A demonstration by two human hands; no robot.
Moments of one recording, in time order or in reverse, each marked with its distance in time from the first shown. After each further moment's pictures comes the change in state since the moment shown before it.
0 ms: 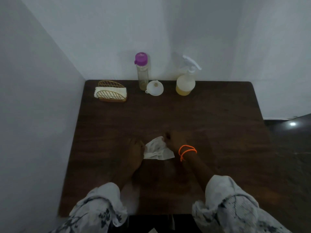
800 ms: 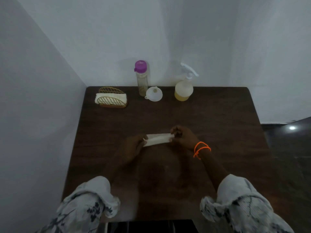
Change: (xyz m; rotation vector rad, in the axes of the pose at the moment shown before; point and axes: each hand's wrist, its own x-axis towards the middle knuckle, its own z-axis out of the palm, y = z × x) left_hand 0.035 -0.004 -0.055 -0.470 -0.049 0.028; right_hand -0.002 0.019 -0.061 0.335 -0.027 -0.104
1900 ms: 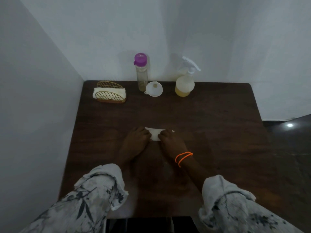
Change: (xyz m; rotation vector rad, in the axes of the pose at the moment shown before) left_hand 0.028 -0.010 0.029 0.583 -0.003 0.360; right_hand -0.010 0.001 0.072 -0.816 0.047 -0.339
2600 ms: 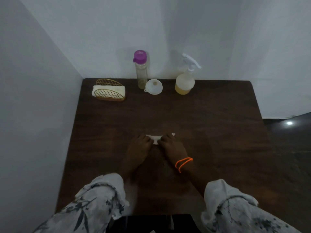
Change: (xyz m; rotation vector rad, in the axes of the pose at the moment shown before) left_hand -0.025 0.031 0.018 -0.061 0.115 -0.056; right_hand -0.021 0.000 0.018 -0.039 0.137 -0.073
